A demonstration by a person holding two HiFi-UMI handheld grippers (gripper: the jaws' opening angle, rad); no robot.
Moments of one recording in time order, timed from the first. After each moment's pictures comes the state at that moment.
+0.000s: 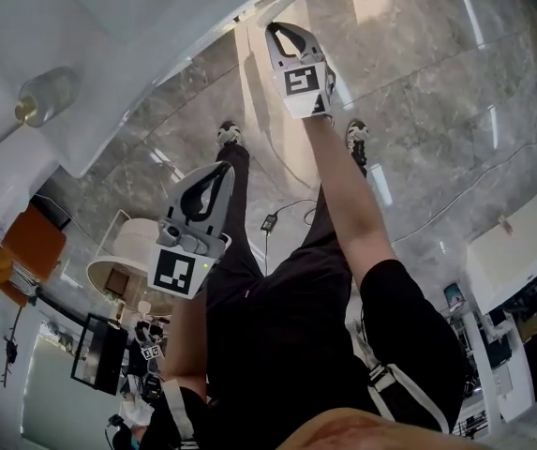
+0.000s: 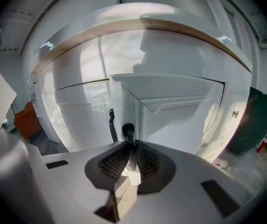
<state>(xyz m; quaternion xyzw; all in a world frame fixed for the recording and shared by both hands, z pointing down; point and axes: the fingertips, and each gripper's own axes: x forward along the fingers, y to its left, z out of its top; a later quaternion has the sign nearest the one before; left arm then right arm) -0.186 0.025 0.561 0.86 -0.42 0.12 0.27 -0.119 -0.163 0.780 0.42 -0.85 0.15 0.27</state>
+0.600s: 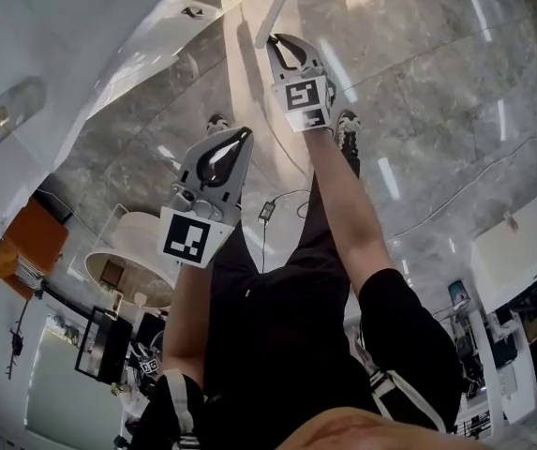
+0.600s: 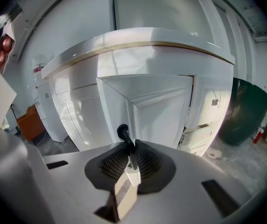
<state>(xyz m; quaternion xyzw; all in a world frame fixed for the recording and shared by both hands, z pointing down) -0.074 -0.001 0.570 0.88 -0.39 0.13 0.25 -0.038 -0.114 0.786 0.42 -0.85 0.16 0.26</state>
